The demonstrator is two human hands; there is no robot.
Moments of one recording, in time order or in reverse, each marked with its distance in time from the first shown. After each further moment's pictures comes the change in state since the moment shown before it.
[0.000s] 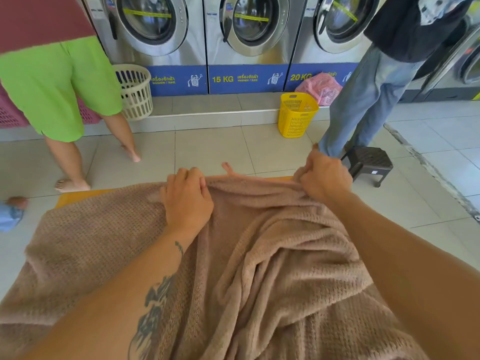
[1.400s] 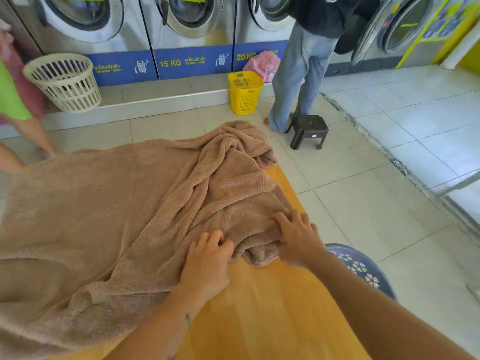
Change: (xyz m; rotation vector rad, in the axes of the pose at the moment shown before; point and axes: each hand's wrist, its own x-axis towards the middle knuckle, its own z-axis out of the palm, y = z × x) left_hand -0.283 0.098 -0.045 0.126 -0.669 0.426; right_hand -0.289 0.145 -0.021 -0.234 -0.435 -0.047
